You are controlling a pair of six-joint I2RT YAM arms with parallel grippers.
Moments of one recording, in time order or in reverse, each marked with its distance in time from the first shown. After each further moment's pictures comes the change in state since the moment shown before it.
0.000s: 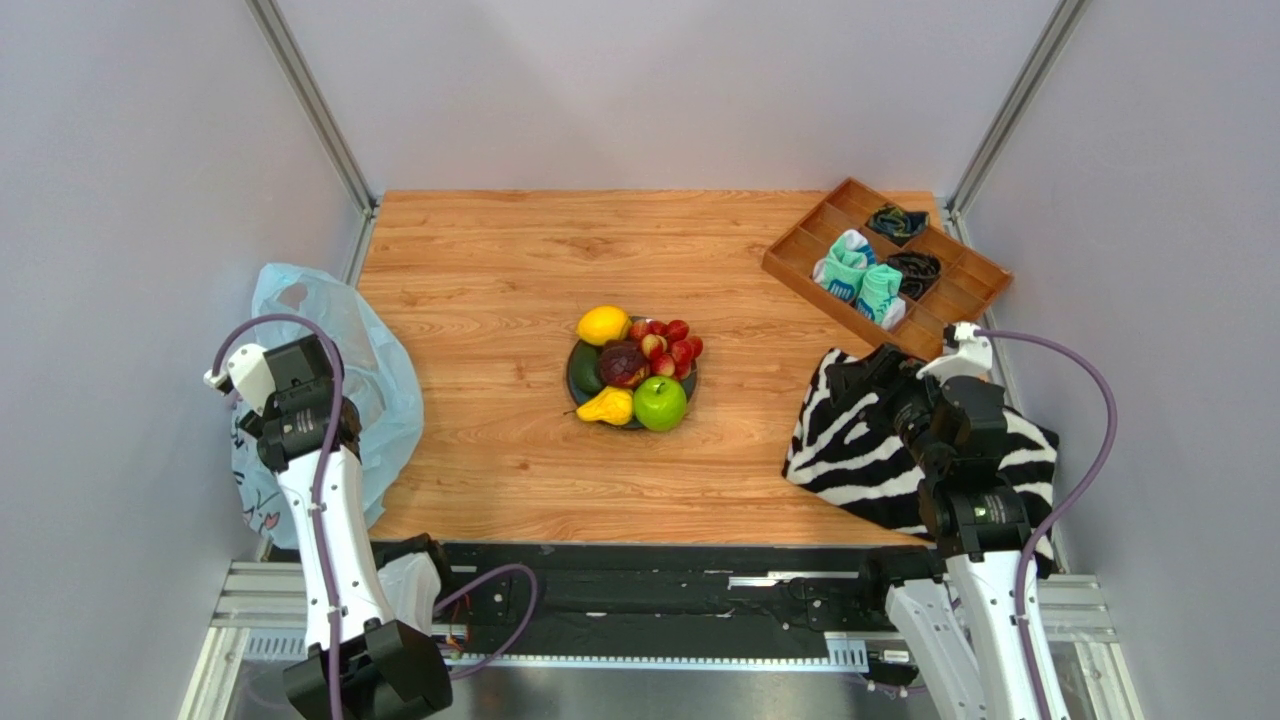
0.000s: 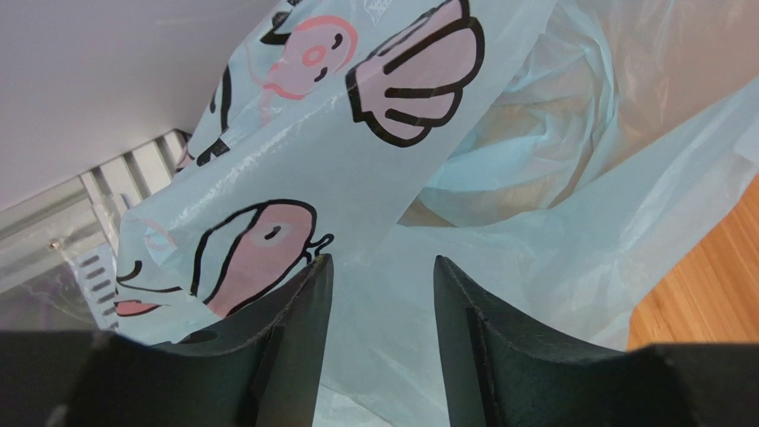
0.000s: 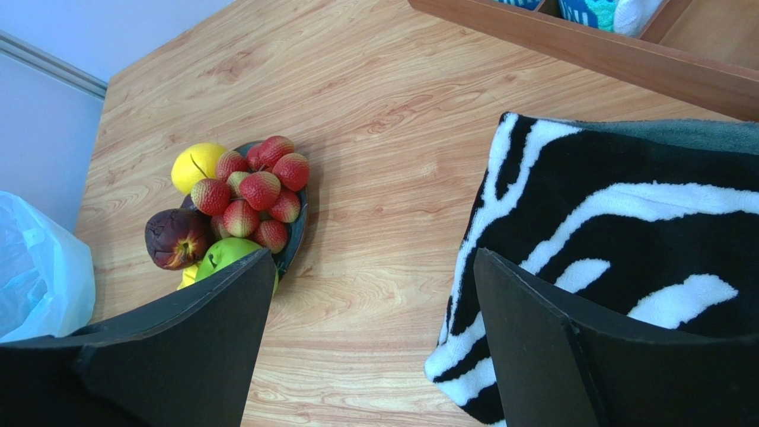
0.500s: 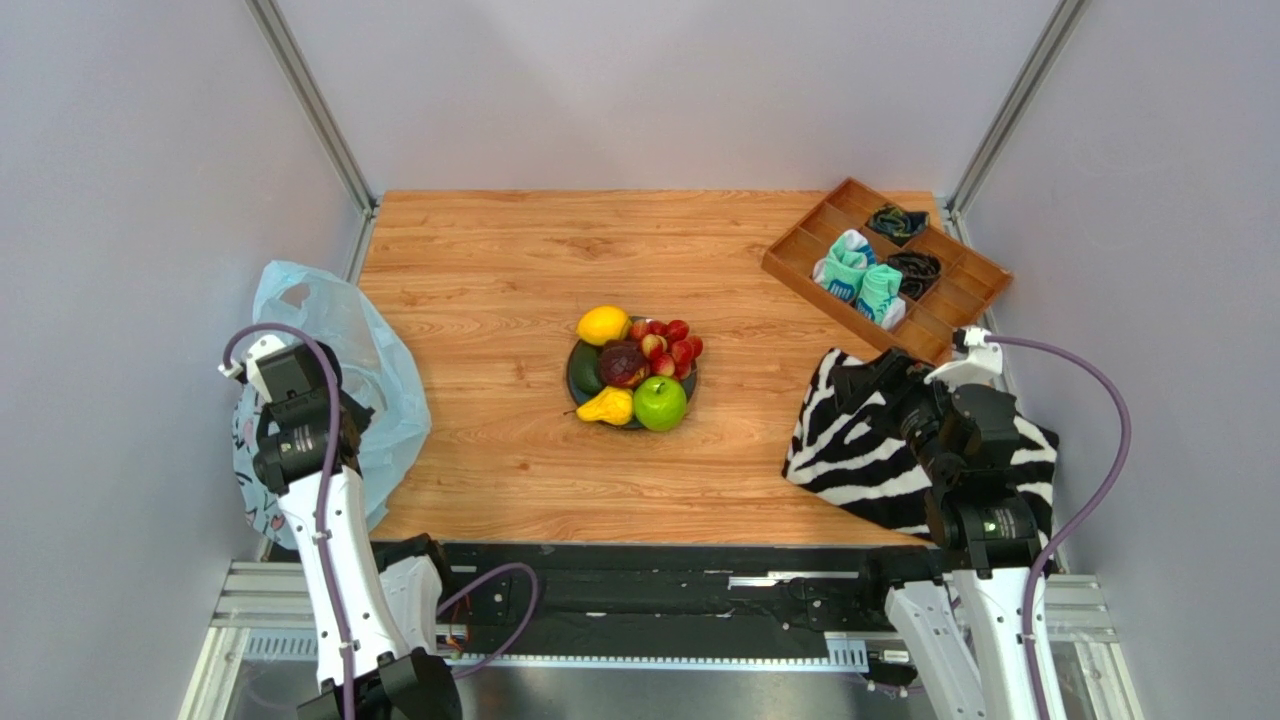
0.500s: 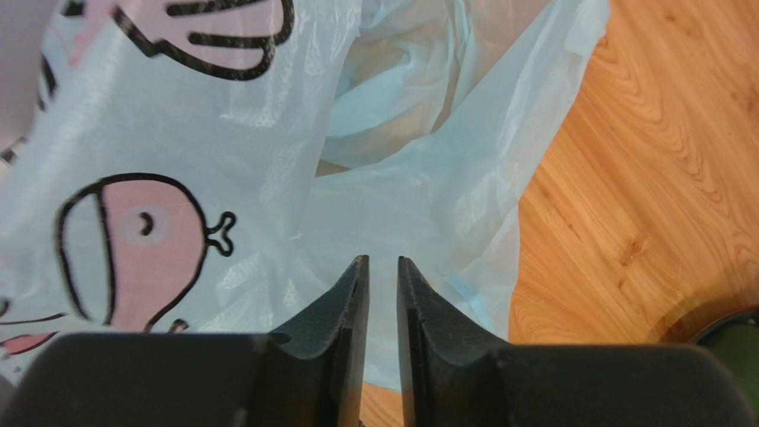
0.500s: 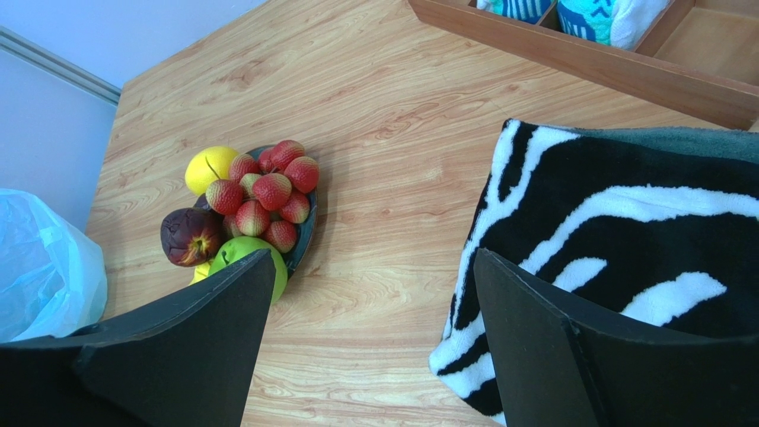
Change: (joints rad) left arm 0.002 -0.101 -0.005 -0.045 0.328 0.038; right arm 0.000 -0.048 0.029 -0.047 0.001 -0.006
